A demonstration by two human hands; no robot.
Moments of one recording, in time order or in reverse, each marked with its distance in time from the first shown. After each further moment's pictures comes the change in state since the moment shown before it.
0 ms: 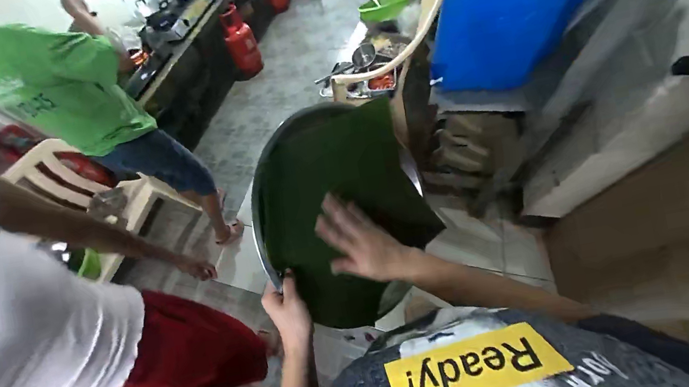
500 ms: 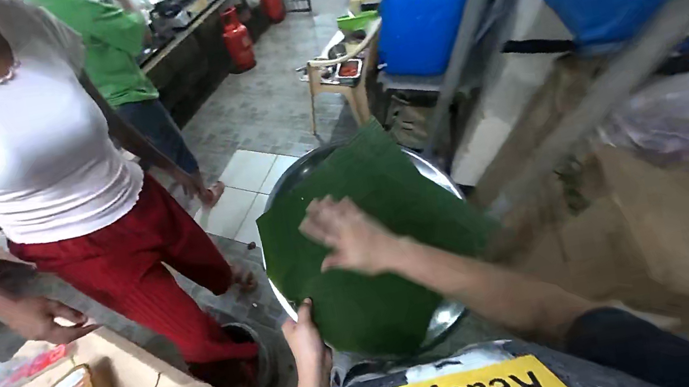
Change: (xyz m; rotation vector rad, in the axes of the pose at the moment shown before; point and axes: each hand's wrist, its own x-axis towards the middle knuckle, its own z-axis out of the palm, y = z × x) left_hand -0.442 -0.052 -0.202 -0.299 0.036 -0.448; right_hand -0.292 -0.301 -0.102 -0.096 -0.432 -0.013
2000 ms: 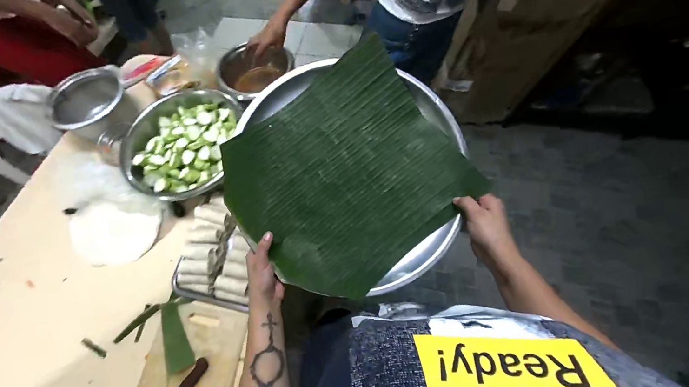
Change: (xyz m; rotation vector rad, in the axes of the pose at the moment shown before) left_hand -0.441 -0.076 -0.904 -0.122 -0.372 -0.089; right_hand -0.535 -0.924 0.248 0.820 0.845 1.322
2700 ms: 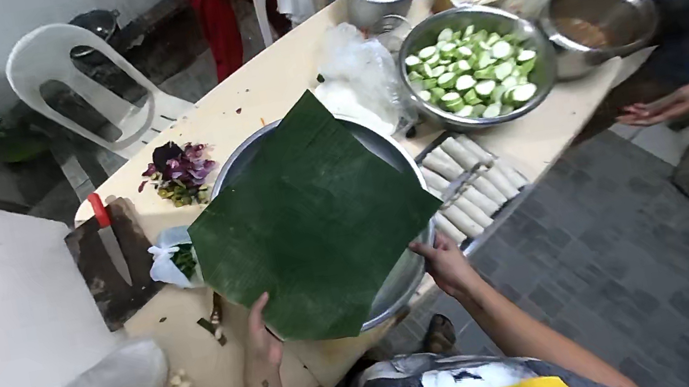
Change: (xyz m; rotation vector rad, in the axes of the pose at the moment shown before) left_hand -0.168 0.118 -0.440 -0.201 0.771 -0.042; right_hand -0.301 0.039 0.396 0.022 -0.916 0.240
